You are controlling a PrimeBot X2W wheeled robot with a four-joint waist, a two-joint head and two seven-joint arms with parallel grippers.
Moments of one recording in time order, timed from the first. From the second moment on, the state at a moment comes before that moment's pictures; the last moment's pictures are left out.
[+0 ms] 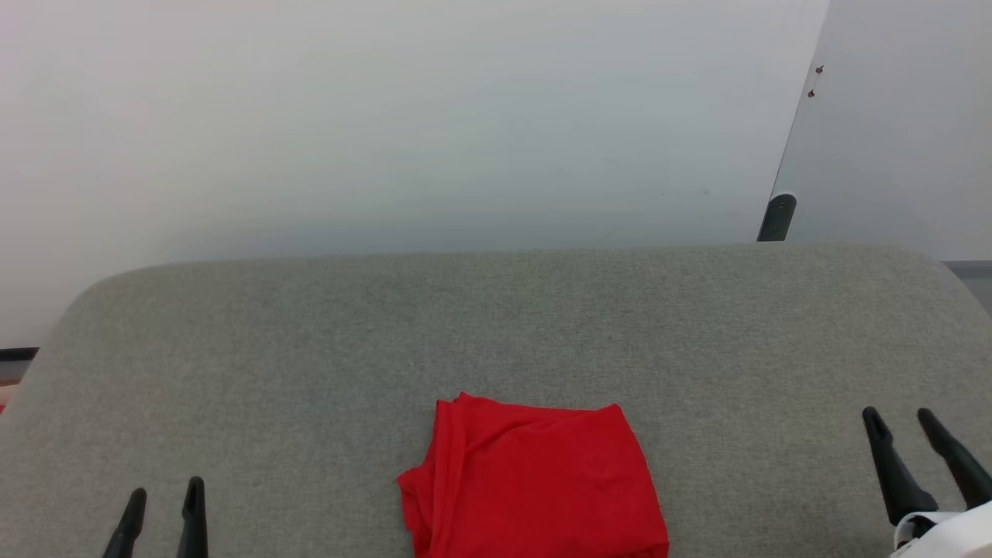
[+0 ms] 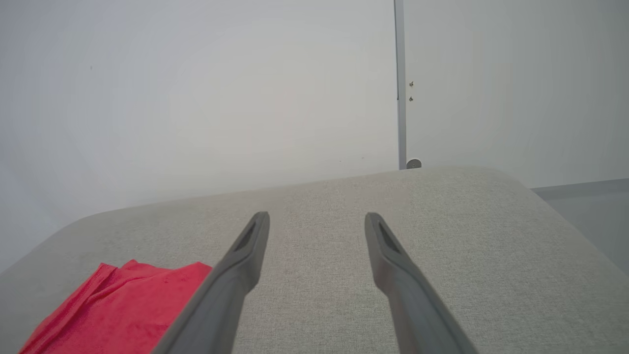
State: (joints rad) left arm 0.21 0.32 0.06 0.06 -0.58 -0.08 -0.26; right arm 0.07 -0.30 -0.02 0.02 0.55 0.13 0.05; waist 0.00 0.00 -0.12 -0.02
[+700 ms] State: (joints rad) left arm 0.23 0.28 0.12 0.07 -0.53 -0.11 -0.26; right arm 0.08 -0.31 -0.02 0.01 0.48 0.13 -0.01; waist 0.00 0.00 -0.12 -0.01
